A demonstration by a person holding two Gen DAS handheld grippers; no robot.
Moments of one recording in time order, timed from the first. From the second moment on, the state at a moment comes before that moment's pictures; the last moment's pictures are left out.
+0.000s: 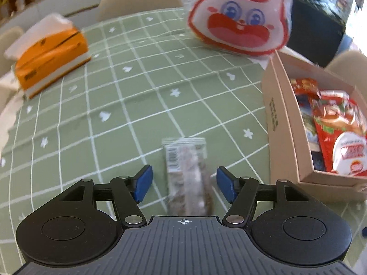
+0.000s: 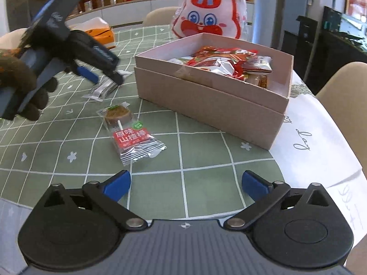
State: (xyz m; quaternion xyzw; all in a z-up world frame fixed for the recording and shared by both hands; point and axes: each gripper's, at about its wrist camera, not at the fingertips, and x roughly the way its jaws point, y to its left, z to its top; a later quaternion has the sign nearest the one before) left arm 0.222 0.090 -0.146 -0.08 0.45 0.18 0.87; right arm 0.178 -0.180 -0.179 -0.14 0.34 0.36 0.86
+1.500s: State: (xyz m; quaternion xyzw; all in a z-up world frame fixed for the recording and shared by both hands) left arm 0.027 0.102 -0.141 -0.14 0.44 0.08 0.88; right arm 0.138 -0.060 -0.134 -0.13 0.43 0.33 0.83
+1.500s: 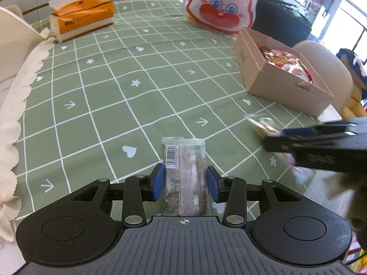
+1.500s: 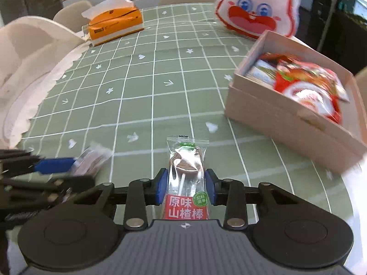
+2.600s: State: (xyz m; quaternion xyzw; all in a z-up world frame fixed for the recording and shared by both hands) left arm 0.200 0.000 0.009 -0.12 0.30 -0.07 0.94; right arm 0.219 -0.225 0.059 -0.04 0.24 0.21 0.95
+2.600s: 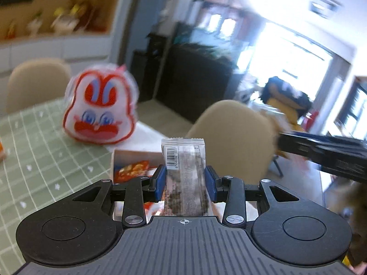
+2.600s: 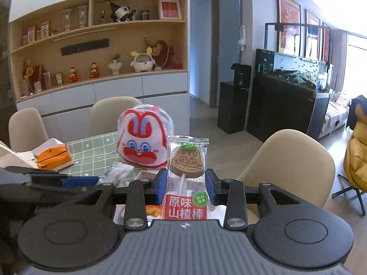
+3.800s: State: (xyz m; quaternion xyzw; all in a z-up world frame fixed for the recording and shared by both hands) left arm 0.212 0.013 -0.039 -0.15 0.33 0.00 0.93; right arm 0.338 -0.184 -0.047 0.04 0.38 0.28 0.88
